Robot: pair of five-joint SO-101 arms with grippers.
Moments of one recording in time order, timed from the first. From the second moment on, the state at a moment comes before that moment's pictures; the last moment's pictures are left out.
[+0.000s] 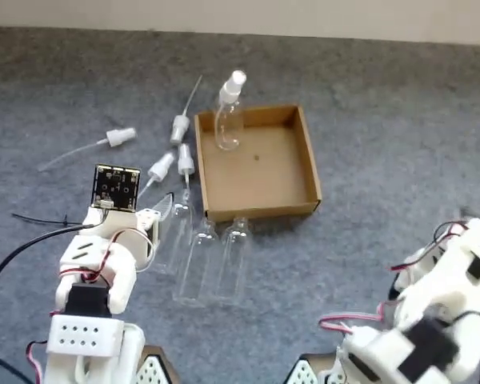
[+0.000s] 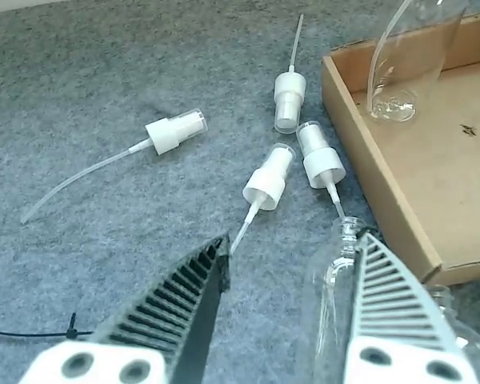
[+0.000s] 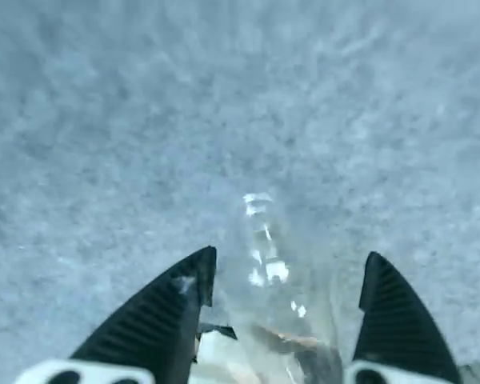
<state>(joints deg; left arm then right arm) -3.2 -78.5 79.5 40.0 -0.7 42.8 -11.0 38.7 79.1 18.0</state>
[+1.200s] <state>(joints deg) -3.2 -78.5 79.5 40.0 -0.7 25.1 -11.4 39.0 73.1 18.0</state>
